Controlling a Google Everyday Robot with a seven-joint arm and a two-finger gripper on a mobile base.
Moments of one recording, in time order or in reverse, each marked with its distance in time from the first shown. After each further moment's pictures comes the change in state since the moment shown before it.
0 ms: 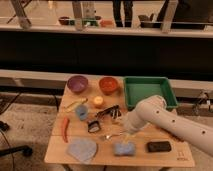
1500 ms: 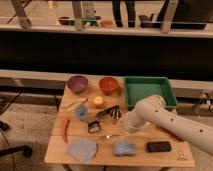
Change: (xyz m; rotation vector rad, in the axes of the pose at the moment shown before) arm 0.006 -0.005 0.009 -0.014 0.007 0.010
